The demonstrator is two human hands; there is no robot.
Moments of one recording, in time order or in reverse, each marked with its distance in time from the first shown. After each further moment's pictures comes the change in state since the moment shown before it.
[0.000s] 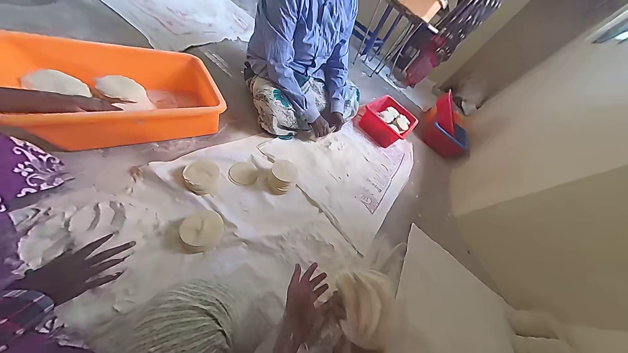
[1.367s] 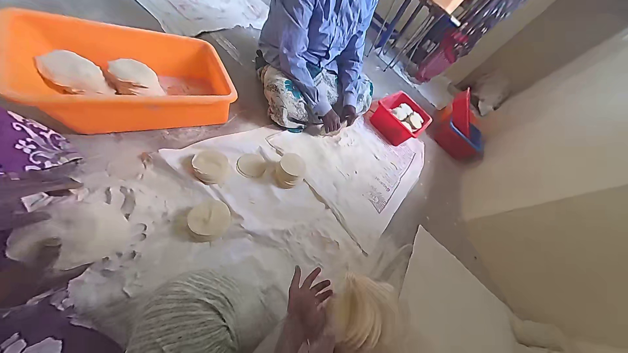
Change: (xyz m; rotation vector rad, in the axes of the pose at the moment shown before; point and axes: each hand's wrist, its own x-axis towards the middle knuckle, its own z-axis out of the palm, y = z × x) left_hand 0.002 -0.015 -0.015 -0.114 0.063 -0.081; right_hand -0.029 -0.020 0.007 -0.433 -0.026 -0.029
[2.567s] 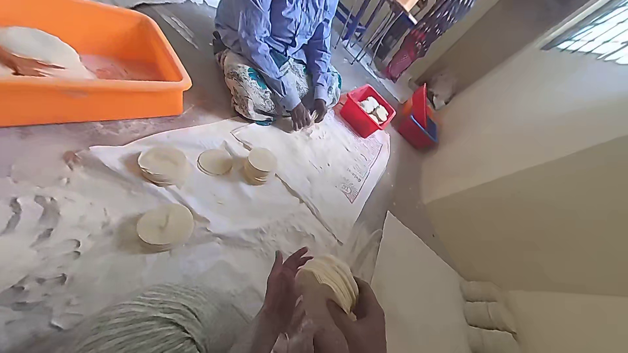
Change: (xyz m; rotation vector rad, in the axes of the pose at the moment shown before) left_hand -0.011 0.019 0.022 0.179 -0.281 0.288; right_hand -0.031 -0.061 0.006 -0.420 0.184 -0.228
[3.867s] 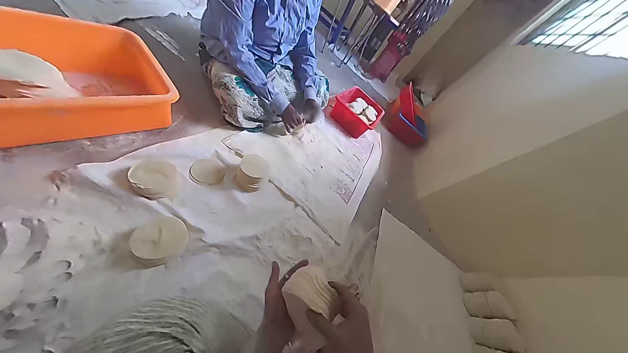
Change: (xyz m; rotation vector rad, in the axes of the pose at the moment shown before) left_hand -0.017 0.000 0.007 -0.190 0.031 -0.081; right_hand -0.009 -0.001 0.004 -0.059 -0.102 -0.032
